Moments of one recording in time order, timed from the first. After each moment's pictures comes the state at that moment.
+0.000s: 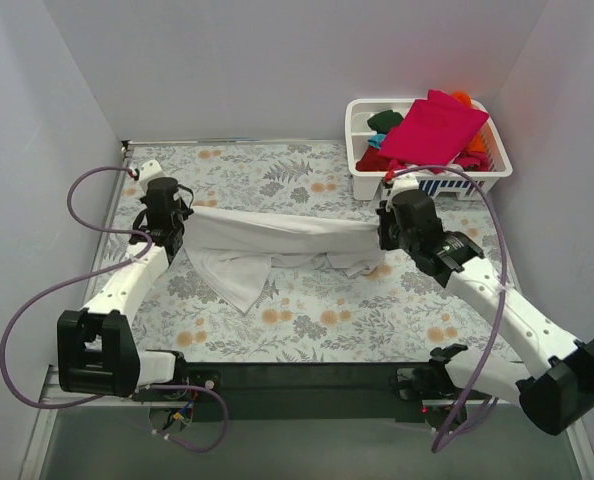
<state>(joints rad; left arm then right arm) -0.09 1.32 0.88 -0.02 -0.41 -0.39 0.57 1.13 0.97 -0.48 0.22 0.22</state>
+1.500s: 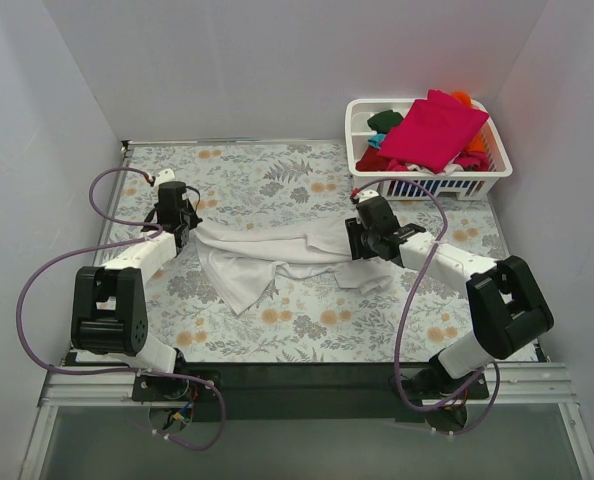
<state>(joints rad) -0.07 1.52 0.86 0.05 -0.28 -0.38 0.55 1.52 0.90 -0.27 0.14 0.21</state>
